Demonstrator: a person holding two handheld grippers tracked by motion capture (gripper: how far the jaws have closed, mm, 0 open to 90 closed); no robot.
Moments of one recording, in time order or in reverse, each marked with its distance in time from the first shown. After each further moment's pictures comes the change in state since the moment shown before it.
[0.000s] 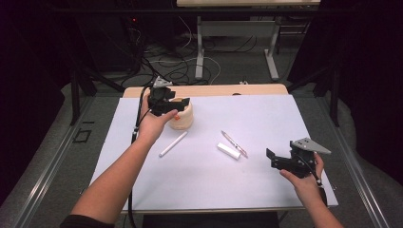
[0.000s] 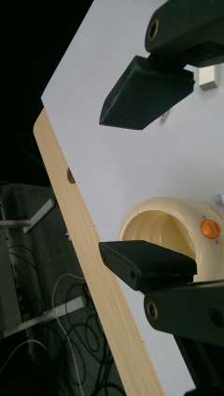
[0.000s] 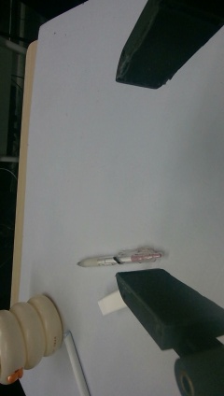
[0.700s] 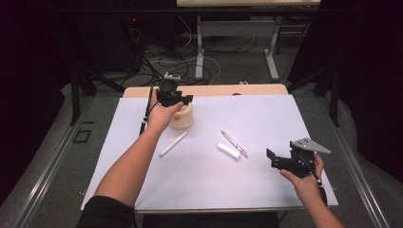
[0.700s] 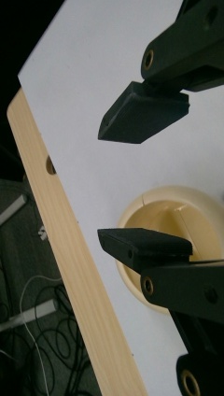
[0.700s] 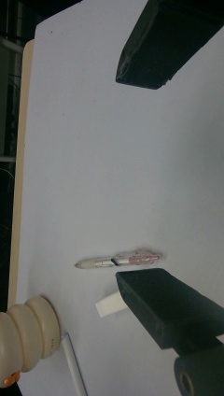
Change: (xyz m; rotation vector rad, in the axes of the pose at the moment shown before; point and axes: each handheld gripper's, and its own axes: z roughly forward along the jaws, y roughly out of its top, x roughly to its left) left arm 0.012 0.012 0.042 0.140 0.012 -0.033; right arm -0.001 -0.001 0.001 0.009 0.002 0.005
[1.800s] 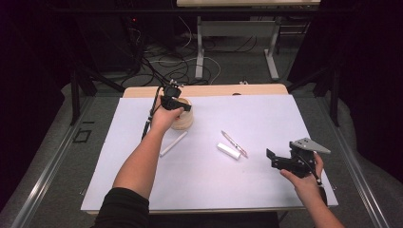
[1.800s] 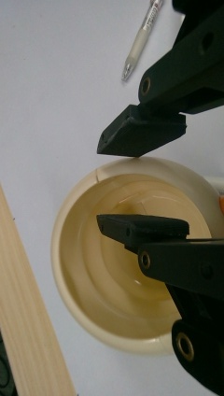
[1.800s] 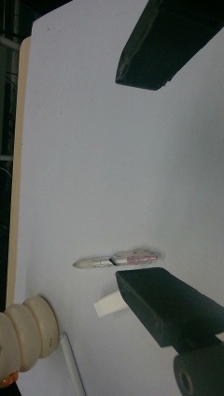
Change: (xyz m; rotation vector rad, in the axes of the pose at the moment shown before) left arm 0.016 -0.019 0.045 0.210 -0.035 -0.059; right arm -0.001 -0.001 0.002 -0.002 0.009 0.005
